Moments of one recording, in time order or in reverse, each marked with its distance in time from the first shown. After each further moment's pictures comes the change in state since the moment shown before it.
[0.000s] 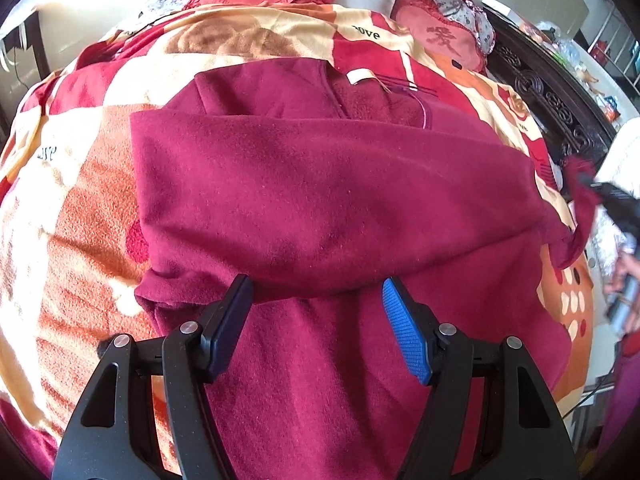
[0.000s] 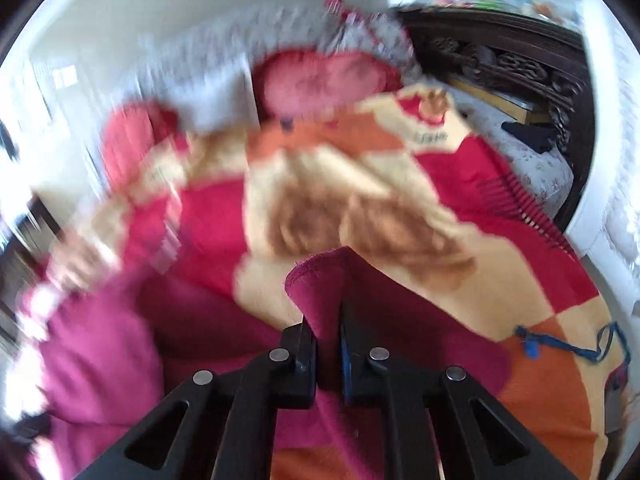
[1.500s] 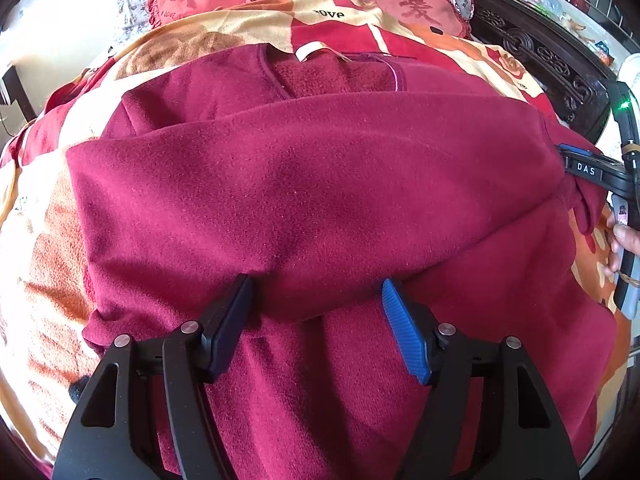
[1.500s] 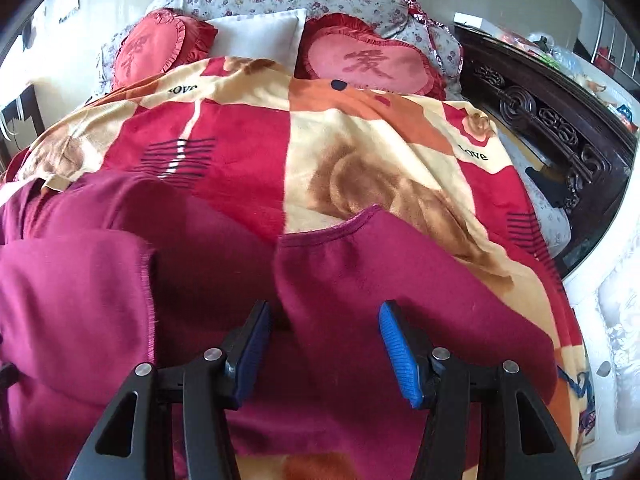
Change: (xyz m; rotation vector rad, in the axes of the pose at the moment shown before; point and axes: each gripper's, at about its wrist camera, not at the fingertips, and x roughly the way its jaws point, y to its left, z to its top) left arm 0.044 -0.040 -0.001 0.176 -0.011 0.085; right arm 0.068 0.073 -0.038 -0.337 0.125 -0.188
